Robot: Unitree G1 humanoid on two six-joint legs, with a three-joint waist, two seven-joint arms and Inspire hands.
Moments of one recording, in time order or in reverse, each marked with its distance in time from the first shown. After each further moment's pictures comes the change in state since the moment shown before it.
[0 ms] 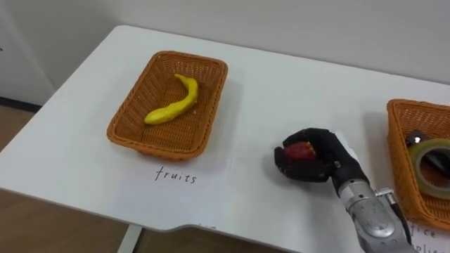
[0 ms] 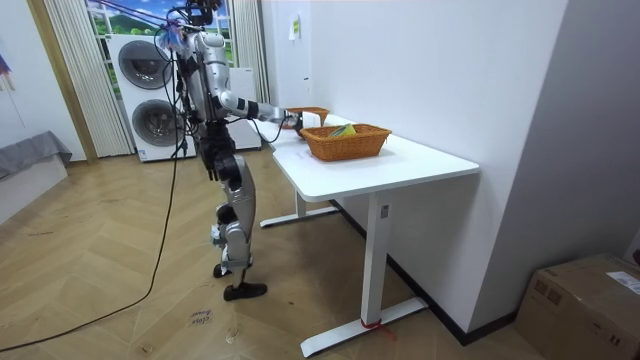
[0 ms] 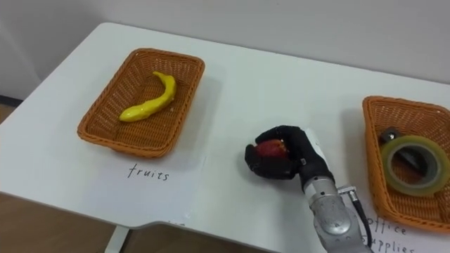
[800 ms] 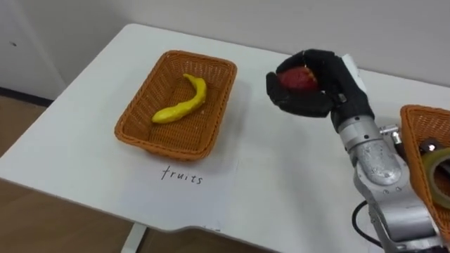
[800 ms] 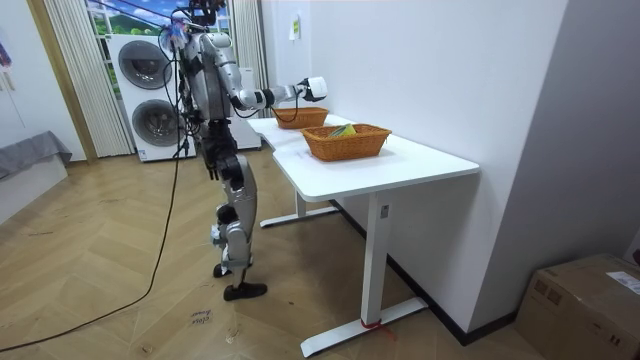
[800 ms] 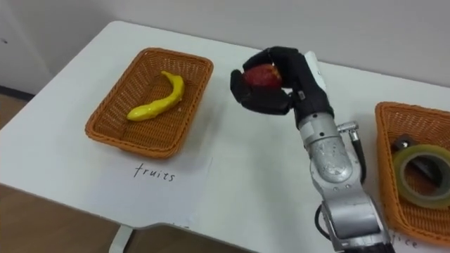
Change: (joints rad) left arm -0.027 -0.003 0.025 0.009 0.025 -0.020 -0.003; right arm -0.233 -0.005 -0.022 -0.201 0.055 0.001 -0.019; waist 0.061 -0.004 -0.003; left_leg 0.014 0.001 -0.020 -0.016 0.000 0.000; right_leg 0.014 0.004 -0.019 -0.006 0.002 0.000
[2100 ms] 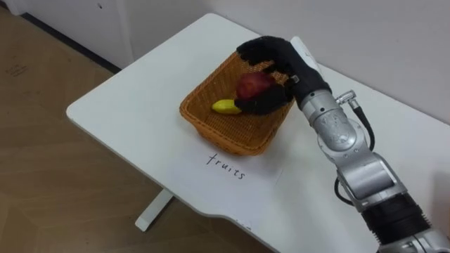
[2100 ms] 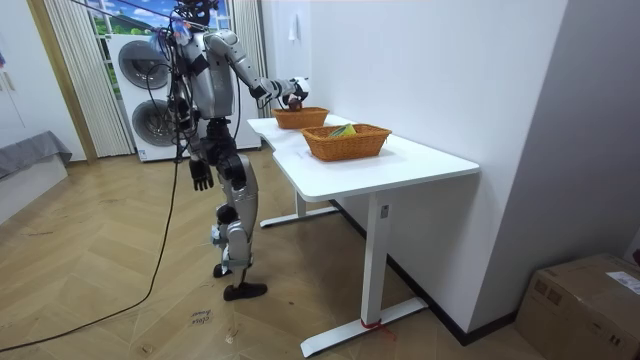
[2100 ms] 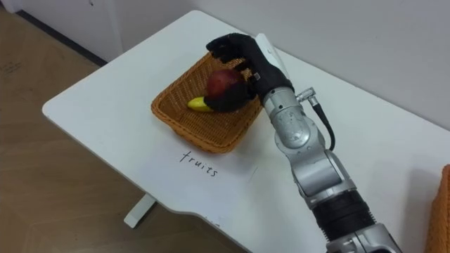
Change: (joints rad) left arm 0.001 0.018 0.024 -0.032 0.098 0.072 -0.078; right arm -0.253 0.002 0.190 0.248 -0.120 0.035 -0.010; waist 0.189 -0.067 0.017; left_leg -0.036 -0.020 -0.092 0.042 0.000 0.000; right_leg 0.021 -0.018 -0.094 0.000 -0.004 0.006
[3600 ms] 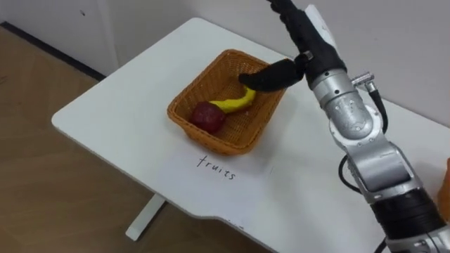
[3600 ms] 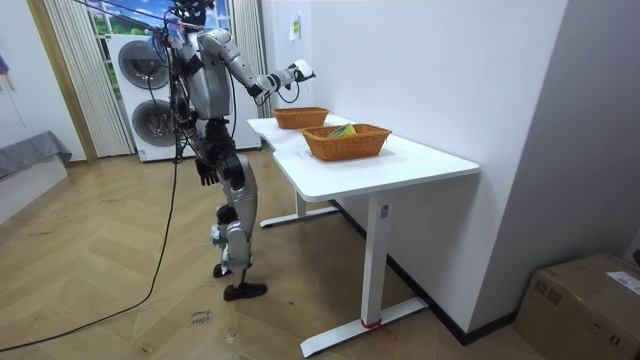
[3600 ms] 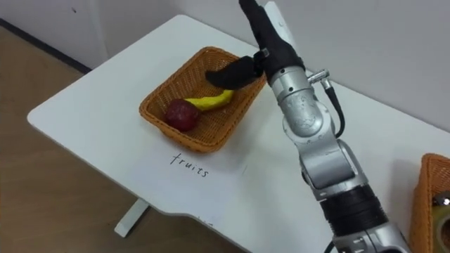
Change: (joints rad) left arm -0.043 0.001 0.061 -0.023 0.038 0.000 0.014; right arm -0.017 -0.035 -0.082 -0.130 0.028 -0.004 -0.013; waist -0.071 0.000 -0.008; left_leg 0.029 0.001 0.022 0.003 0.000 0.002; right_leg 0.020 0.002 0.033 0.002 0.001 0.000
